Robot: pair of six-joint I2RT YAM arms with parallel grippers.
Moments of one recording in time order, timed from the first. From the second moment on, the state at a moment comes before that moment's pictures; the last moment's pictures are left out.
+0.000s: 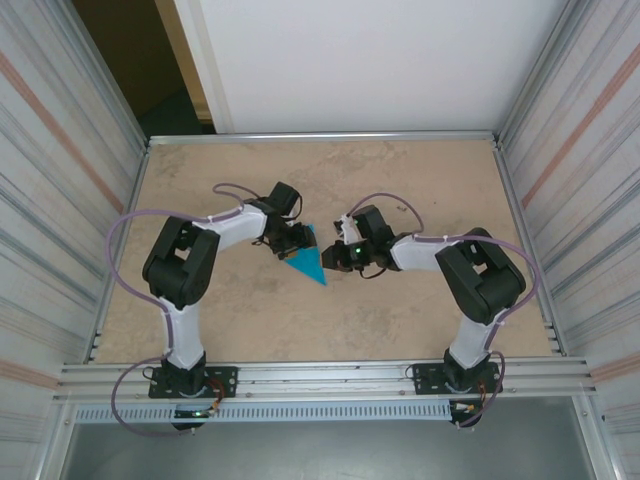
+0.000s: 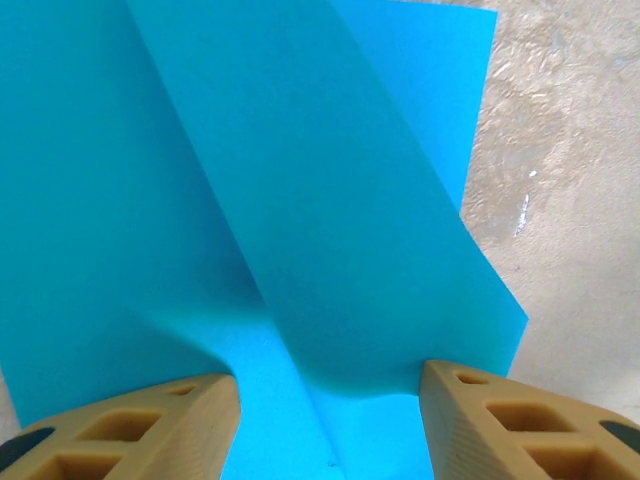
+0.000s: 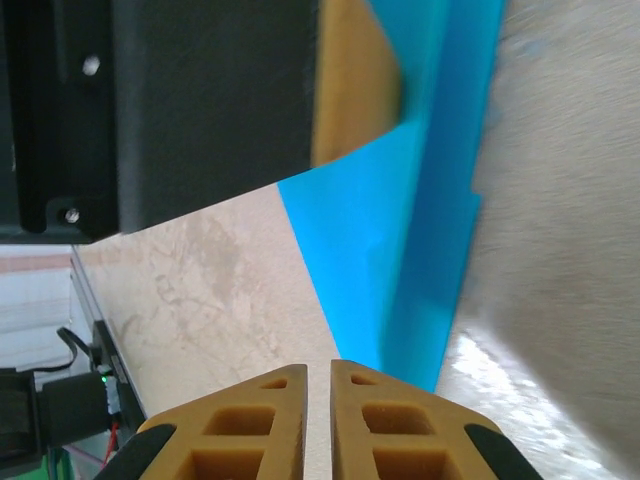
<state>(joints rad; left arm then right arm) -0.52 1.98 1.26 -0.54 0.27 -0.76 0.61 1.78 0.87 0.08 -0.63 0.65</state>
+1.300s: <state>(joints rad) -0.52 2.00 1.29 -0.58 0.27 -0.76 0.63 1.90 0.92 0.06 -0.63 0.65</state>
